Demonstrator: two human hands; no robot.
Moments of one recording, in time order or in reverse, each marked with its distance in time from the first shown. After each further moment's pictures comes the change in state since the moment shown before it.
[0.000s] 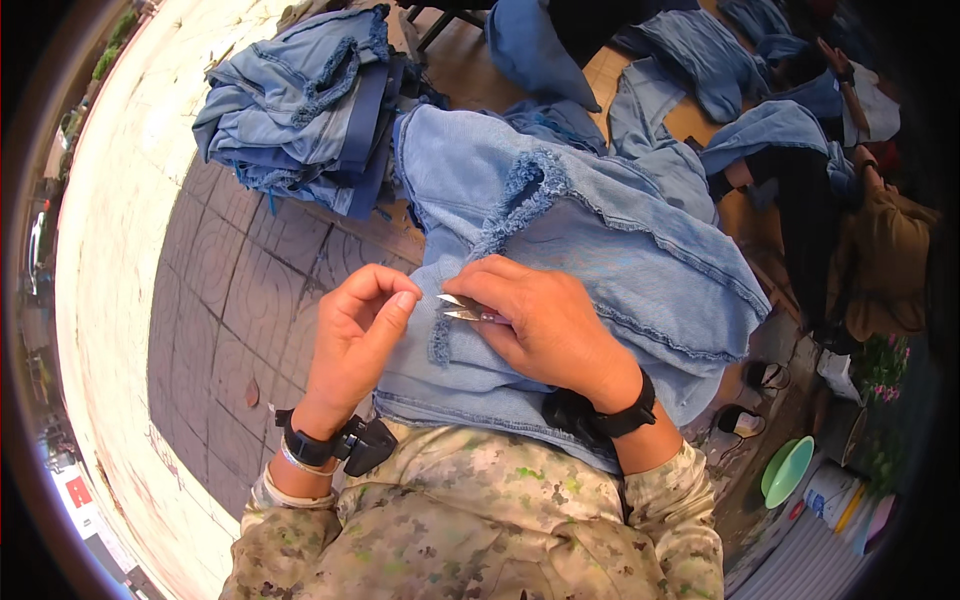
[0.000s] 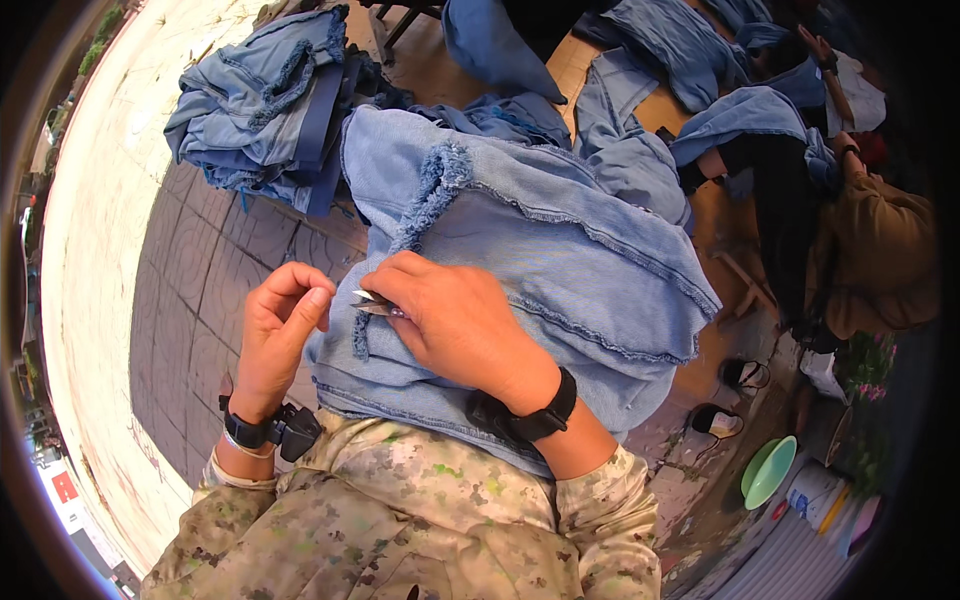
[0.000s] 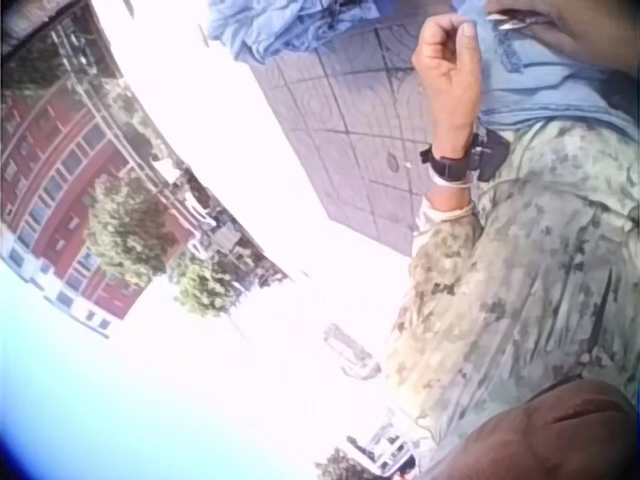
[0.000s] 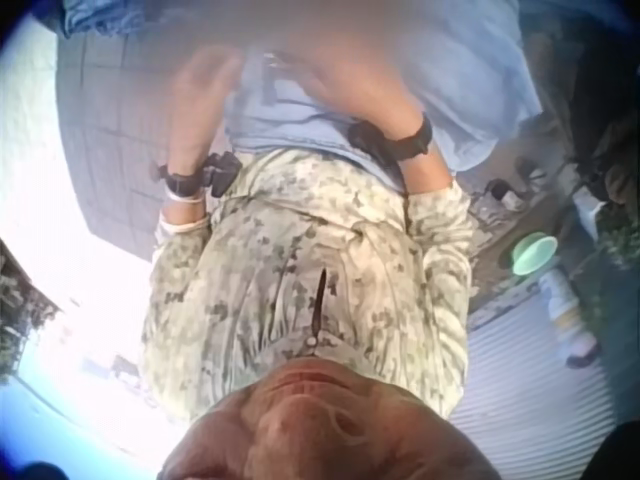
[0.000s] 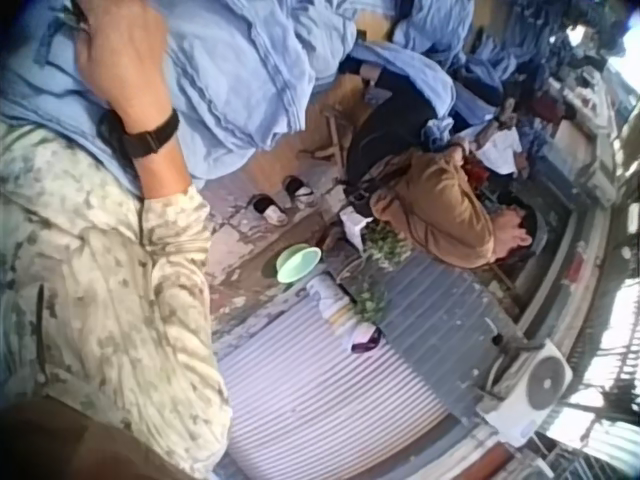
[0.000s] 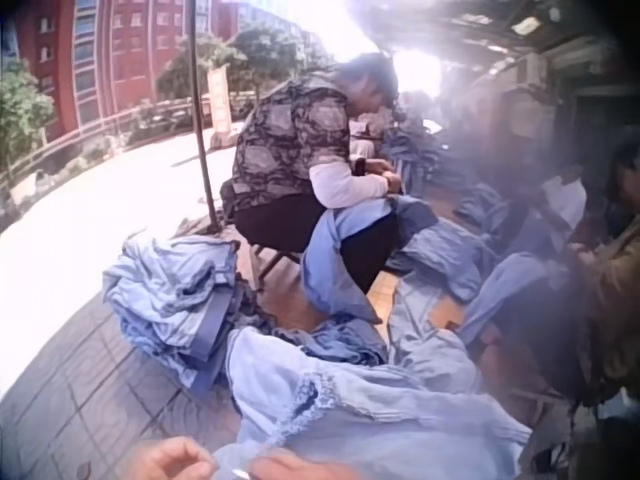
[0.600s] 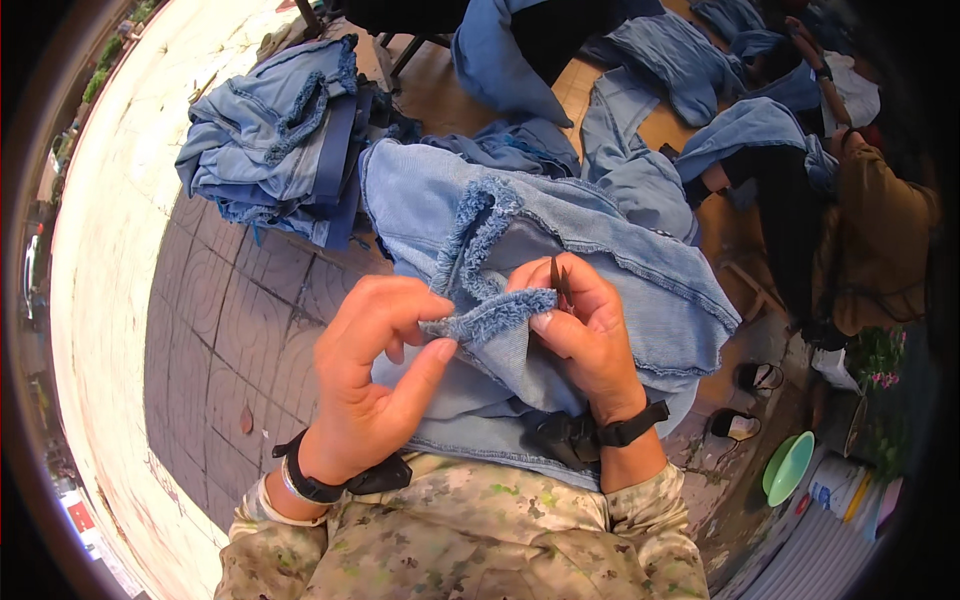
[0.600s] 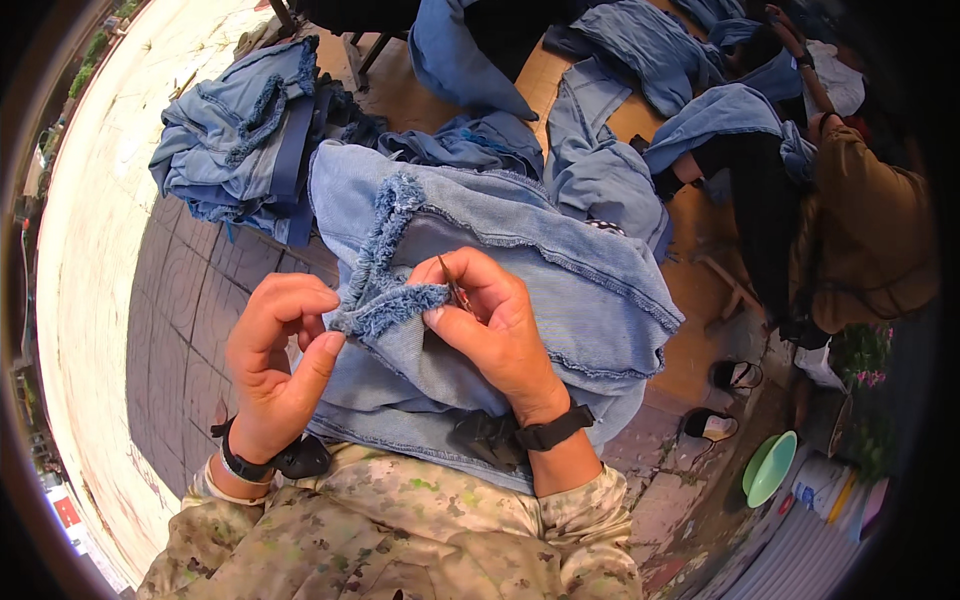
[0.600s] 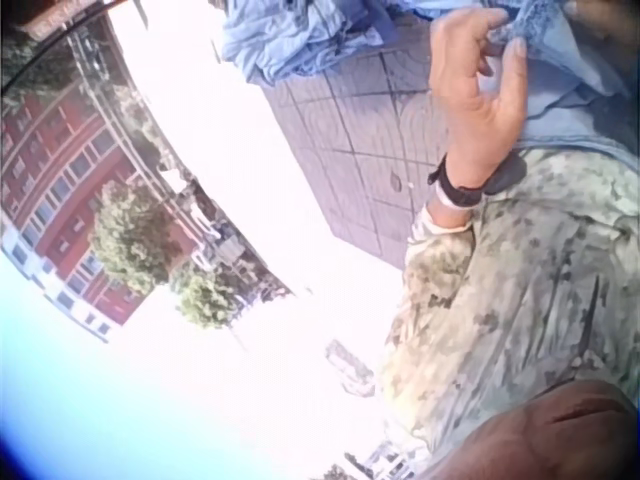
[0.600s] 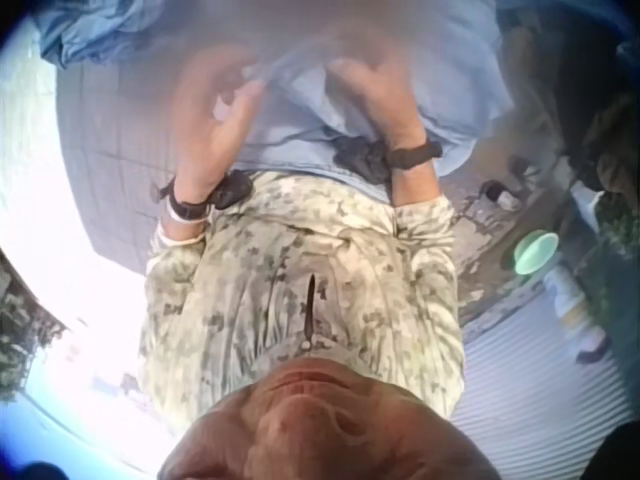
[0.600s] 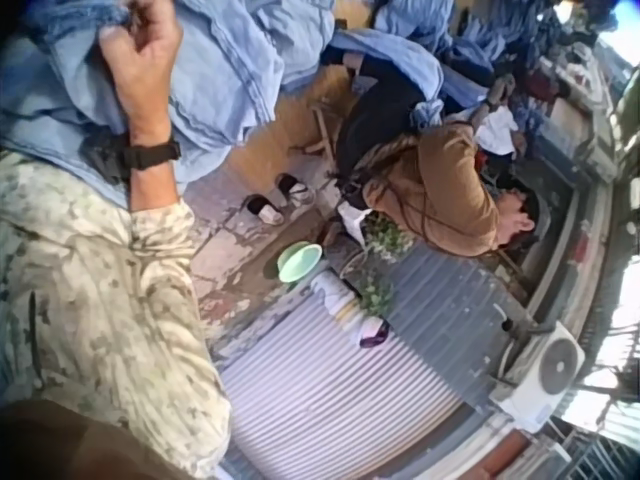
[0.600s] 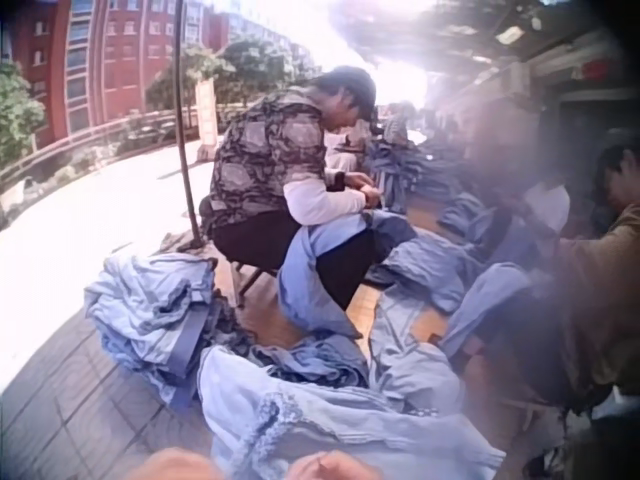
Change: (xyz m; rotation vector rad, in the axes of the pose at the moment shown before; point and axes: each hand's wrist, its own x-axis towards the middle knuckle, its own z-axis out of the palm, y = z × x) left_hand 0.011 0.049 0.053 0.286 0.005 0.472; right_hand -0.031 0.023 -0.034 1.100 0.324 0.219
